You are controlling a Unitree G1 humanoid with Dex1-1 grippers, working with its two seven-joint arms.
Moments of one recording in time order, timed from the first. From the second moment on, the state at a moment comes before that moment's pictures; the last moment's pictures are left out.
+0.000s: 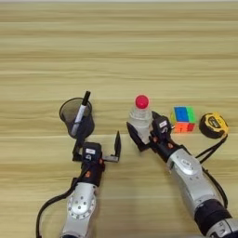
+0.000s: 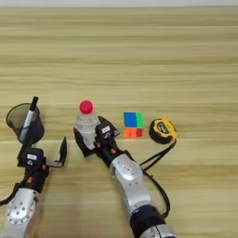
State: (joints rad) left arm -0.01 -0.05 -0.06 0.81 0.06 -0.83 0.00; right arm -0.19 0.06 0.19 0.63 0.06 -0.41 0.34
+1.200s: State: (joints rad) left arm -0.02 -0.05 -0.06 0.84 0.06 -0.84 0.01; right arm -0.02 -0.05 -0.01 0.02 0.06 -0.20 0.17
